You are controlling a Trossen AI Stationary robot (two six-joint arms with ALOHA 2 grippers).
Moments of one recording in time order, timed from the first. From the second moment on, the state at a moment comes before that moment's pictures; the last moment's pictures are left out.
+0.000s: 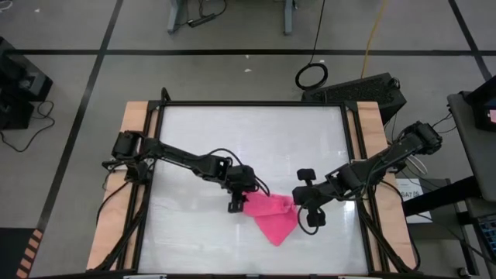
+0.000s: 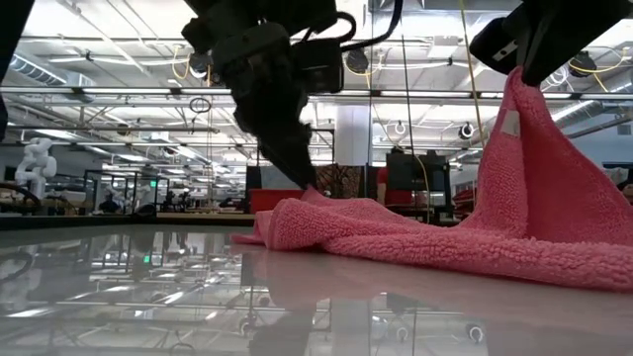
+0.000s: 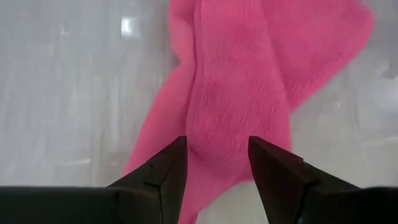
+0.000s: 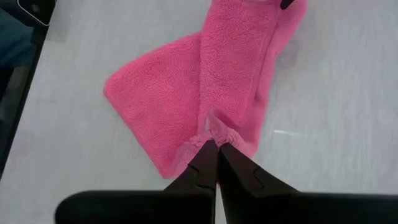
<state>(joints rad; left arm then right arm) -0.13 1.84 1.21 -0.37 0.17 -0.15 0.47 1.33 1.00 -0.68 0.13 0.32</state>
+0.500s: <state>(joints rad) -0.13 1.91 1.21 -0.36 0.18 -0.14 0.47 1.33 1.00 -0.69 0.16 0.33</state>
